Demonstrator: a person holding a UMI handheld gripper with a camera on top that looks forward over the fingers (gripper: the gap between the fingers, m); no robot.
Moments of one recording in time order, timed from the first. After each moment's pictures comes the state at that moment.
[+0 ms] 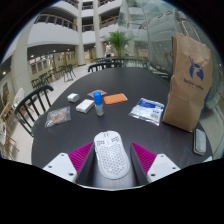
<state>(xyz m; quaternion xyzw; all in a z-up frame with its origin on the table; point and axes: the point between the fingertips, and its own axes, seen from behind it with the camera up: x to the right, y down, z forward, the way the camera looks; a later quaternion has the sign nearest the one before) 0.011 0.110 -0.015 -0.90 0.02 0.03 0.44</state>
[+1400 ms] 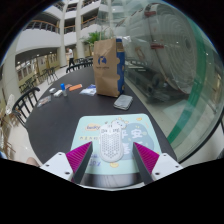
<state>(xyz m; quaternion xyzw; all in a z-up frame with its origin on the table) 0.200 -0.159 0.016 -0.90 0.10 -0.02 0.42</state>
